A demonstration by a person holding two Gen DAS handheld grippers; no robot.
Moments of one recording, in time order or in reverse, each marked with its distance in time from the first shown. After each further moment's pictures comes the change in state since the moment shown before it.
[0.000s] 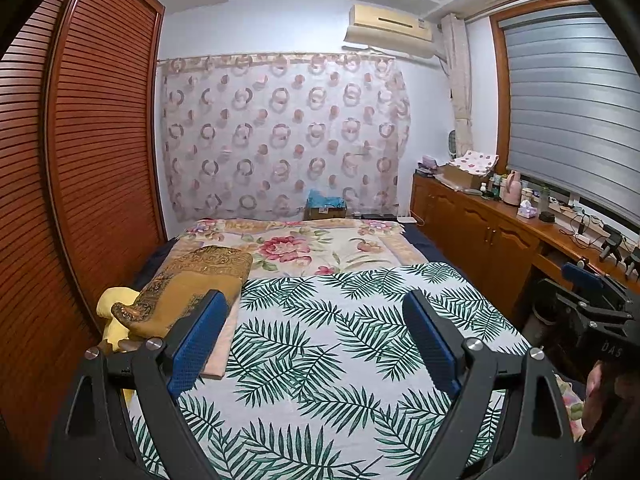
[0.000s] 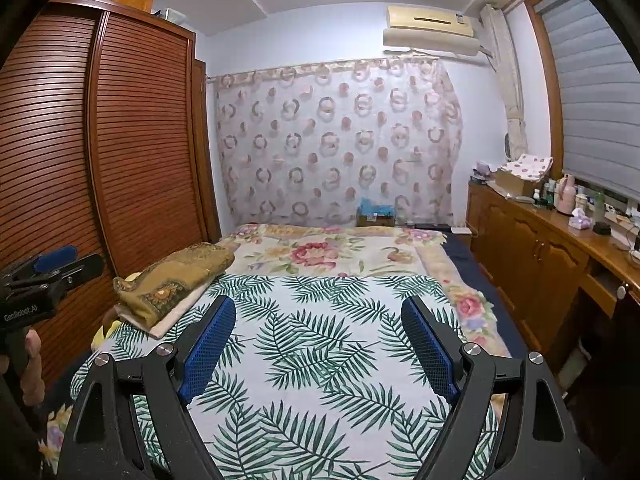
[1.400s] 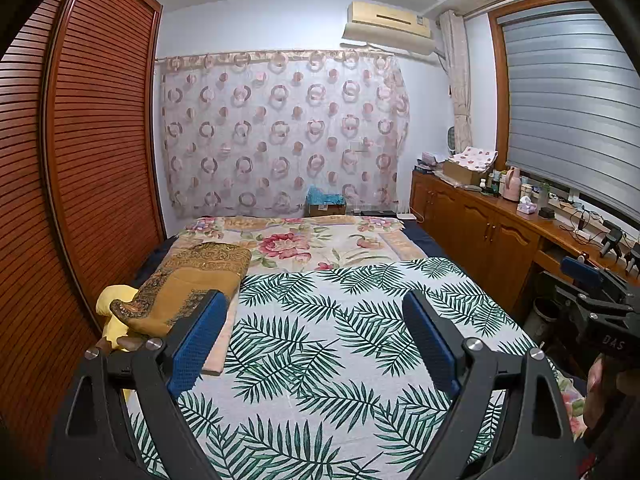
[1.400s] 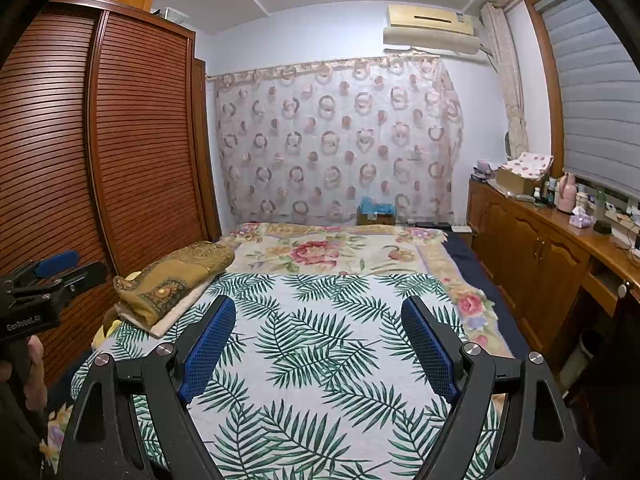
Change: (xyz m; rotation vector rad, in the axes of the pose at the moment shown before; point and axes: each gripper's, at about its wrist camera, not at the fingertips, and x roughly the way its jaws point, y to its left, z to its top) left arm 0.000 -0.001 0.000 0.001 0.003 0.001; right arm 0.000 -0.010 -0.001 -0.001 0.006 0.010
